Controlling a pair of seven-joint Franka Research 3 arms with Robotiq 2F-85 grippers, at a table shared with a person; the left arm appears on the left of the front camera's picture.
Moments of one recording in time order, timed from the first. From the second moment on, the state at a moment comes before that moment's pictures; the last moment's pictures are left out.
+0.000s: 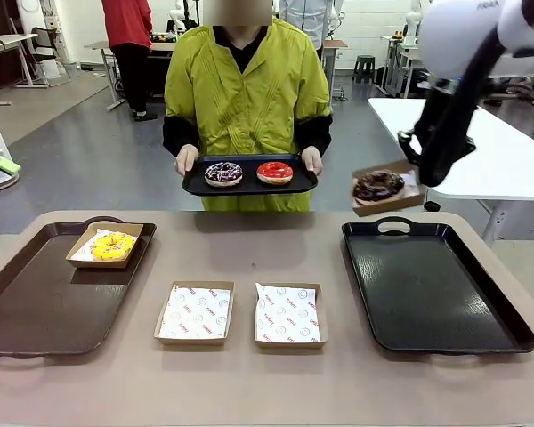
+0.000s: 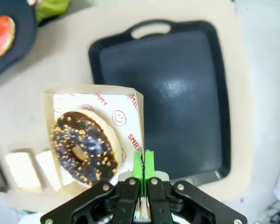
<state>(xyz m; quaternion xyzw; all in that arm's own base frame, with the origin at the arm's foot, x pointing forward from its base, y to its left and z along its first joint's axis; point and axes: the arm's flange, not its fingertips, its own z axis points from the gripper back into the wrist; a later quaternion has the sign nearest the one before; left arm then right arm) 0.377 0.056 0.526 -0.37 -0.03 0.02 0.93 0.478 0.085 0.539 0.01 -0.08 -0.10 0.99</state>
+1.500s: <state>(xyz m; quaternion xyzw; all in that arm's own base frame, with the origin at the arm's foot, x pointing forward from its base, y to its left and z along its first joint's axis) 0.389 -0.184 0.381 -0.07 -0.03 -0.04 1.00 0.522 0.065 0.483 -0.02 -0.04 -0.08 1.00</state>
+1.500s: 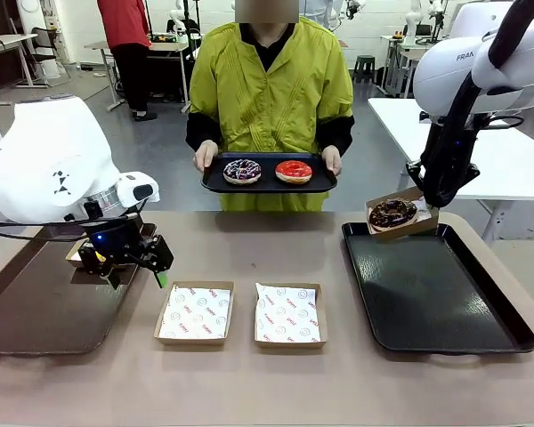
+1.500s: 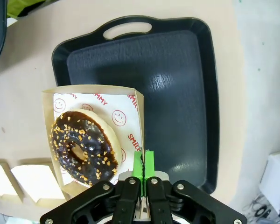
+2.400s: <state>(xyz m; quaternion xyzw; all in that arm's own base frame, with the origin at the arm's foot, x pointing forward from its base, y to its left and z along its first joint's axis) 0.392 -0.188 0.381 -0.08 -0.03 -0.04 1.00 0.531 0.063 0.466 -0.02 -0.04 -0.07 1.00</state>
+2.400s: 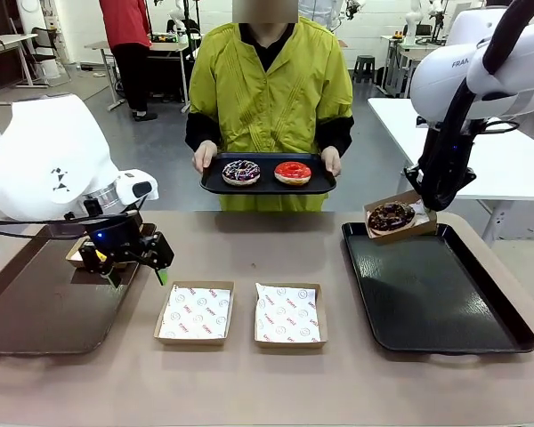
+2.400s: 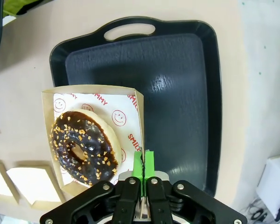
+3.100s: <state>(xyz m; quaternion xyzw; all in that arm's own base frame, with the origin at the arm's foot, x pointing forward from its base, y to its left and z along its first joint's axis) 0.398 -0.227 0.357 -0.04 -0.04 -0.06 1.00 0.574 0.050 0.414 0.01 -0.02 -0.02 1.00</state>
